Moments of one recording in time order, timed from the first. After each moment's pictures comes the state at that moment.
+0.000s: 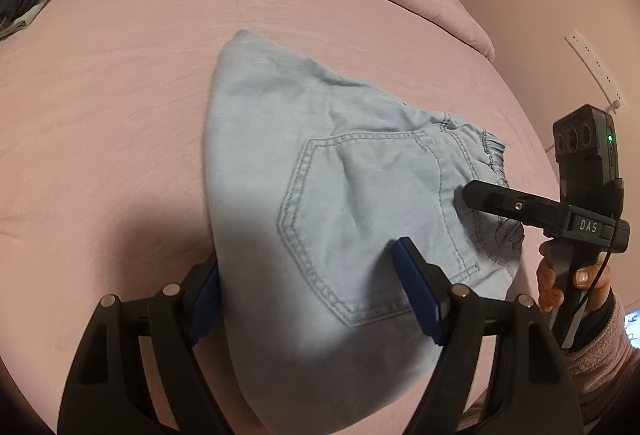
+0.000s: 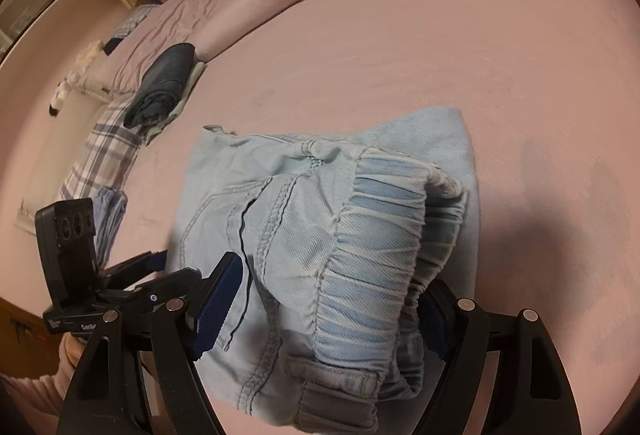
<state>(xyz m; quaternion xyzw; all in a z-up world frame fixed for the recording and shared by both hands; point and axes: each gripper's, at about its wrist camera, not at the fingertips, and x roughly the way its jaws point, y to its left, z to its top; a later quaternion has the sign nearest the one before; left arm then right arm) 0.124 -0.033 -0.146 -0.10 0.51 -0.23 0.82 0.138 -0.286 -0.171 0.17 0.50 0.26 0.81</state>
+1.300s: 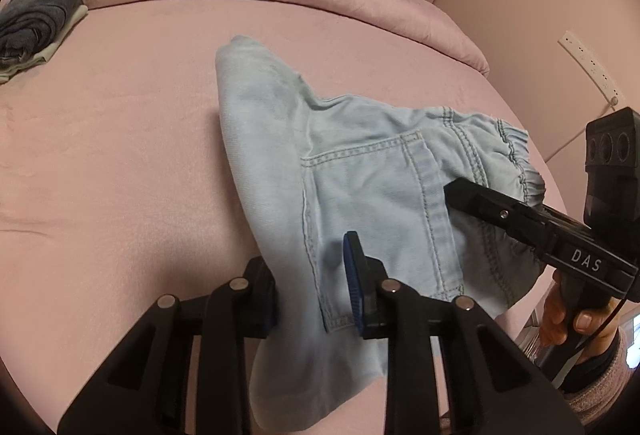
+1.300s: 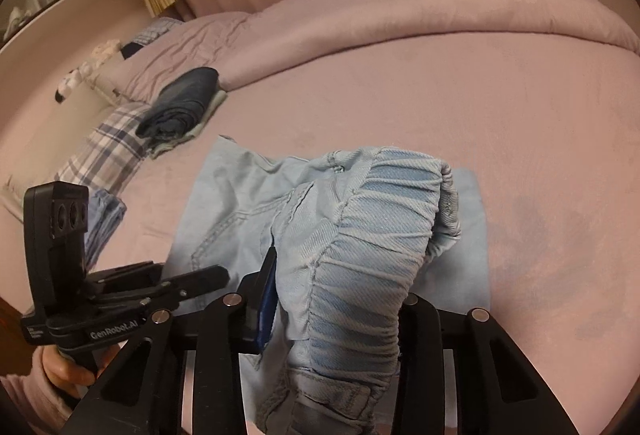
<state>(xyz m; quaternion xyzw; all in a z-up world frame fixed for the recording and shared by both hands) 0.091 -0.044 -0.109 -0.08 0.46 -0.21 0.86 0.093 -0.261 -0.121 0.12 0.40 0.24 0.88</state>
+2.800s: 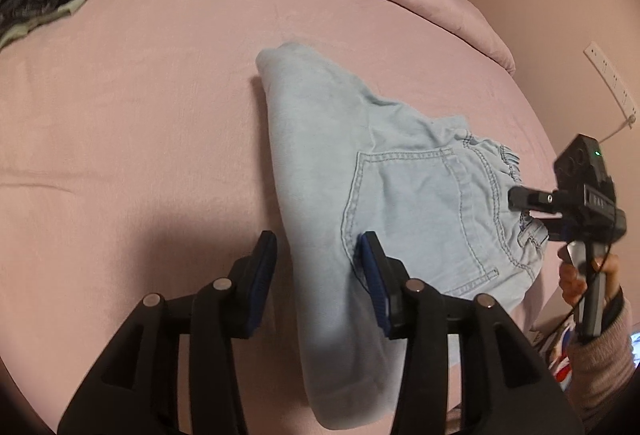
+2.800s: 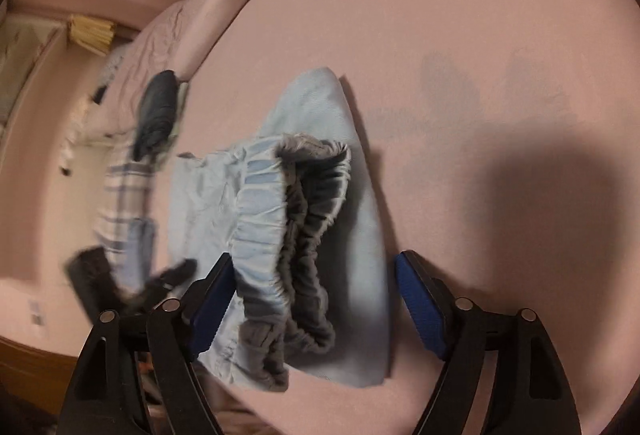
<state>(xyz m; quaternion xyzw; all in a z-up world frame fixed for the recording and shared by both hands) 0.092 -0.008 -0.136 -0.11 0.51 -0.17 0.84 0.140 -0.352 -0.204 0.32 0.56 0.27 0.71</state>
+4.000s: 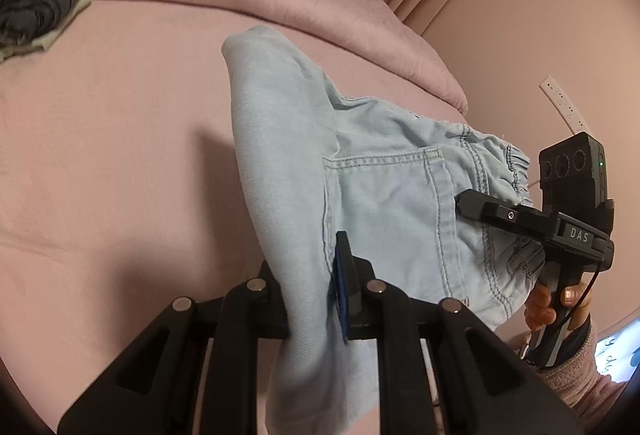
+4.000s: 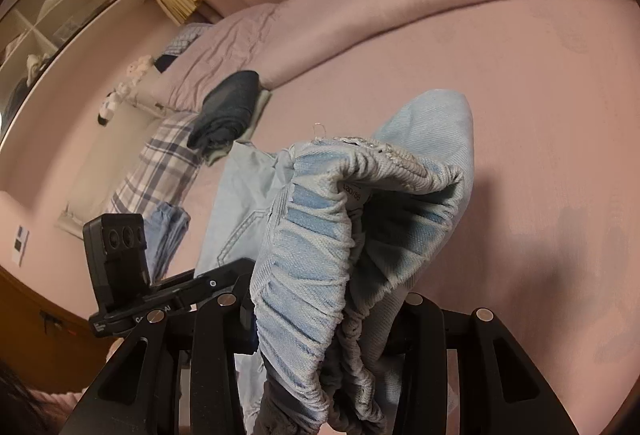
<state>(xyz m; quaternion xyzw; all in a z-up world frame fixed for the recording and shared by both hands) 0.103 -0.002 -0.080 -0.16 0.44 -0.23 0.85 0.141 -0.291 -0.108 0.21 0.44 0.33 0.81</state>
